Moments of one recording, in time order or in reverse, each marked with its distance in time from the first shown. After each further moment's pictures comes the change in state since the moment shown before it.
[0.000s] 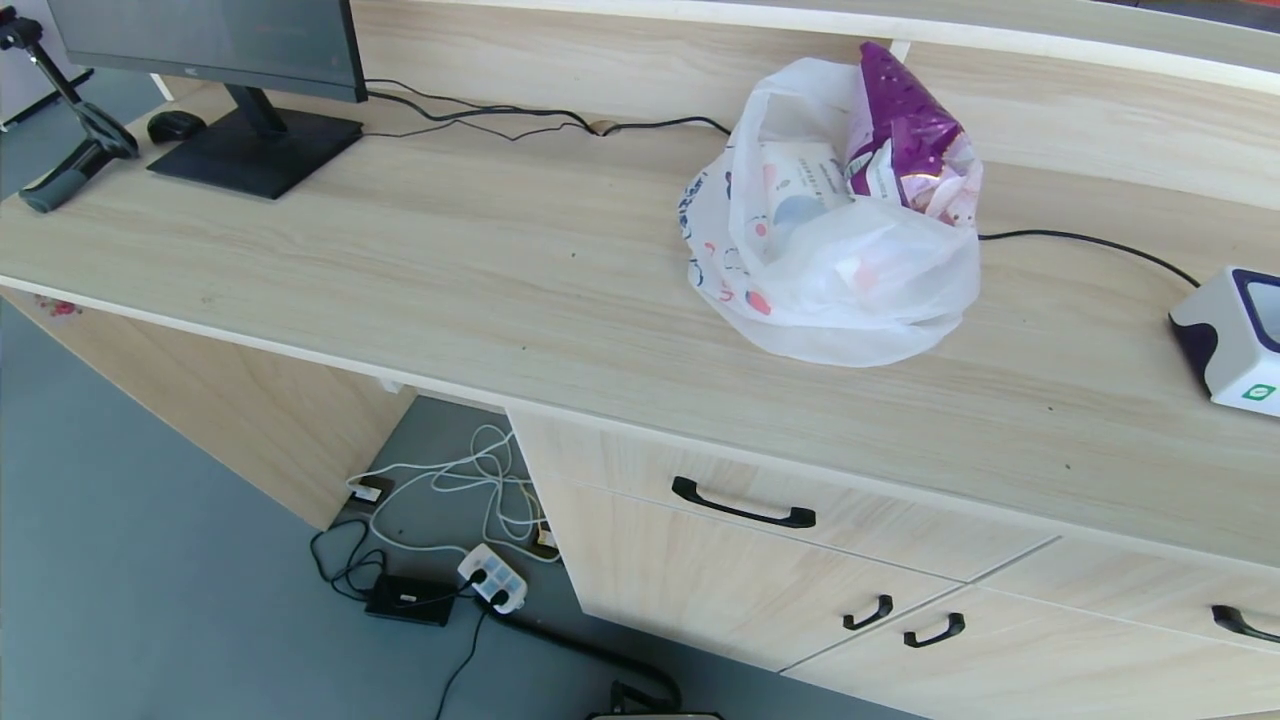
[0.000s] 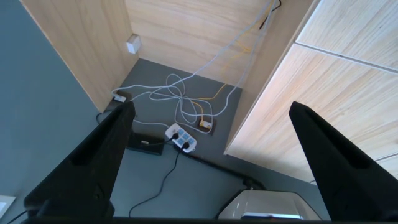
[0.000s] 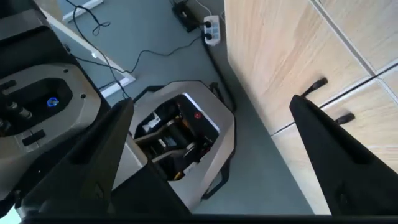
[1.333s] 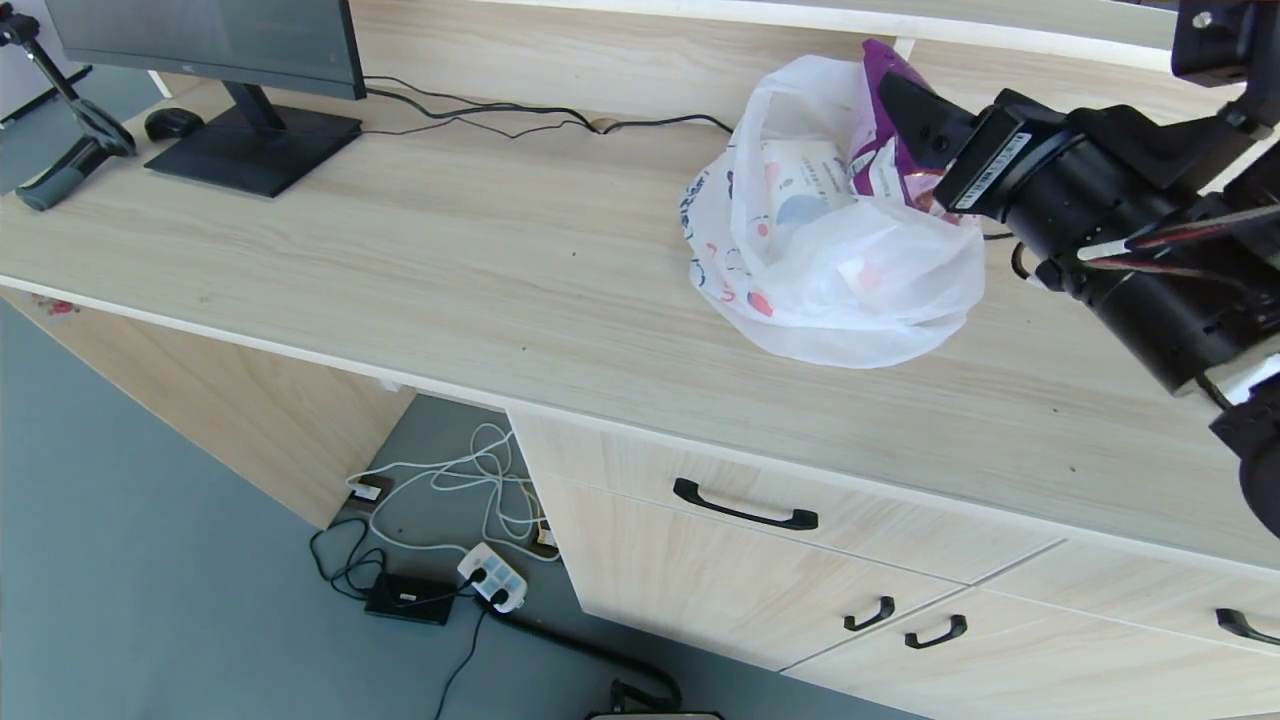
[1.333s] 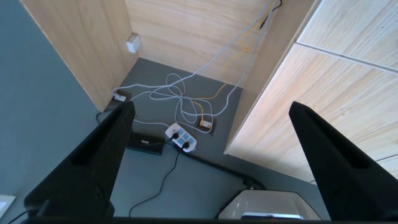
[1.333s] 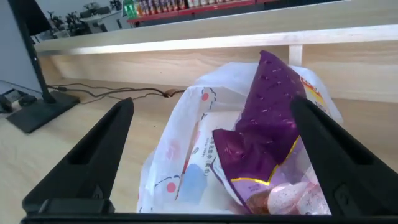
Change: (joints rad) left arm 0.000 0.000 0.000 0.000 0.000 0.000; right arm -0.497 1.198 -0.939 -1.086 -0.067 0.049
